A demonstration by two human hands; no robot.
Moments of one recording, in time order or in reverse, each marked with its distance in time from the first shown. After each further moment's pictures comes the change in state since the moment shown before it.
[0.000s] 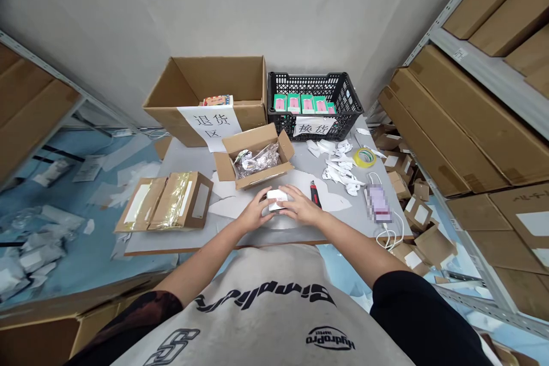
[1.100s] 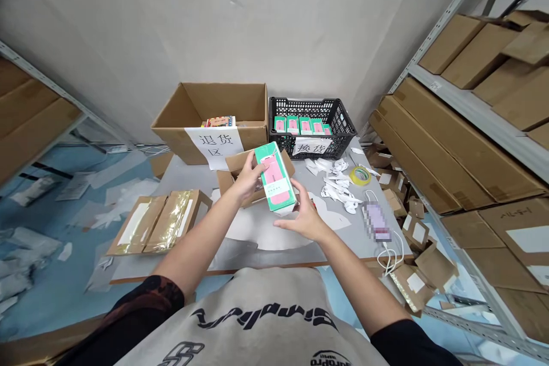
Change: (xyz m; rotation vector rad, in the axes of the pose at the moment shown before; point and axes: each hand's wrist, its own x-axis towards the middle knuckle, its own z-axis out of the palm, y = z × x) left_hand 0.138 0.056 -0.110 -0.918 0.293 -0.494; right_hand 0.052 -0.090 -0.061 0.495 0.393 0.374
